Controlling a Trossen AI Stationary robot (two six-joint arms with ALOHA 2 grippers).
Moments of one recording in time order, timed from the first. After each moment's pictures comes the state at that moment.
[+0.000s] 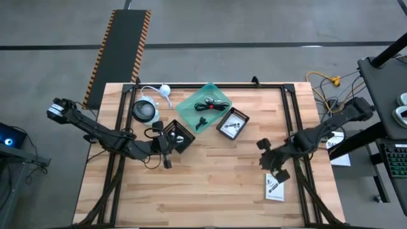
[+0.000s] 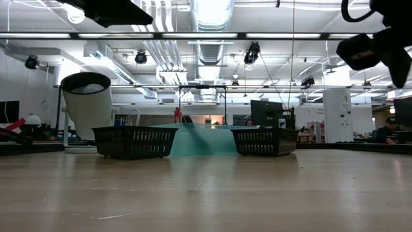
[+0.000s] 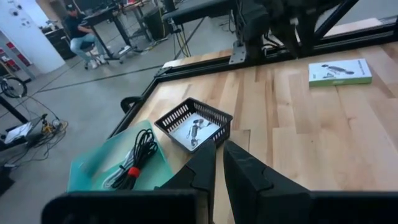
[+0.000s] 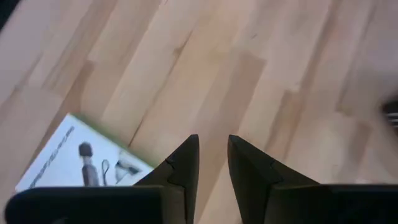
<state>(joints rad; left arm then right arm) -0.44 1.06 0.66 0.07 -0.74 0.03 0.49 1.05 0.69 -0.71 0.02 0.08</state>
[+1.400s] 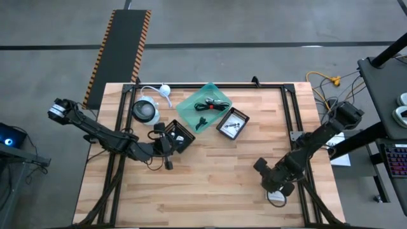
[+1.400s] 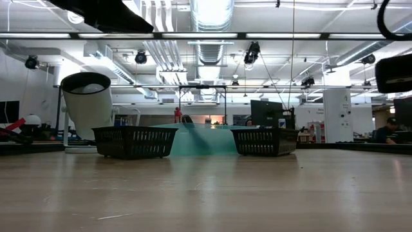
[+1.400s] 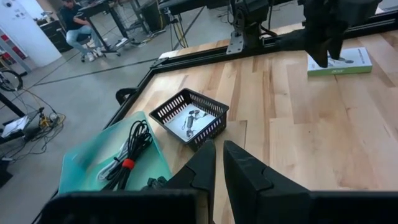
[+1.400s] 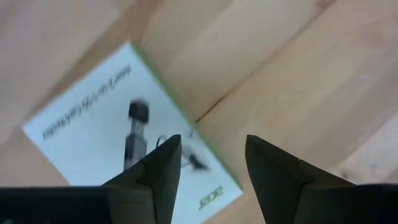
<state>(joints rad) -0.44 1.09 0.66 0.07 -0.74 0.00 0.71 1.39 0.71 -0.64 -0.03 -0.05</state>
